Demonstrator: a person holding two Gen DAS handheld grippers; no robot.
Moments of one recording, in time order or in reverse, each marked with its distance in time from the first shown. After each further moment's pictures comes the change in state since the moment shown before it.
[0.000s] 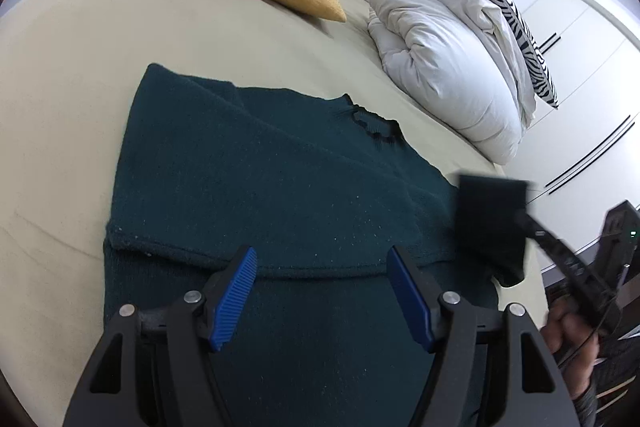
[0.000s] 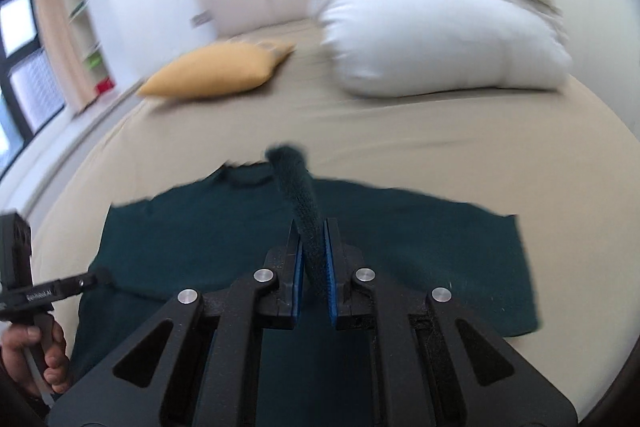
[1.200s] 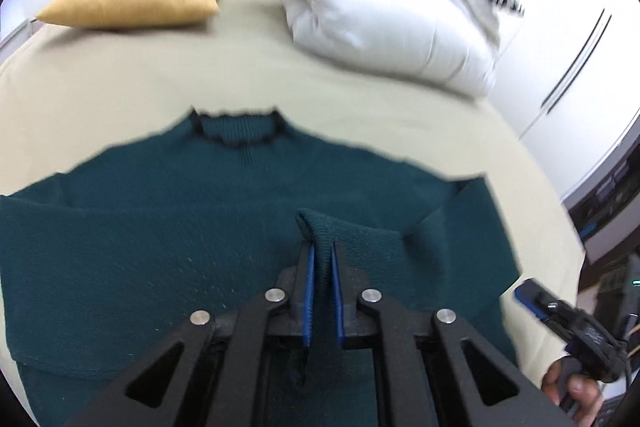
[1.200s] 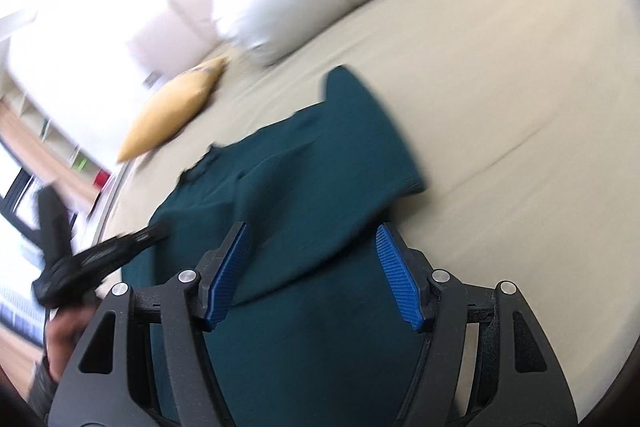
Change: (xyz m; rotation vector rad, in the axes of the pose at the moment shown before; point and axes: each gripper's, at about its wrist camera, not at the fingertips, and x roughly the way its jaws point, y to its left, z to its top) left arm 0.077 -0.145 0.017 0.303 0.040 0.015; right arm -0.052 -0.136 -0.127 0.534 0.014 0.054
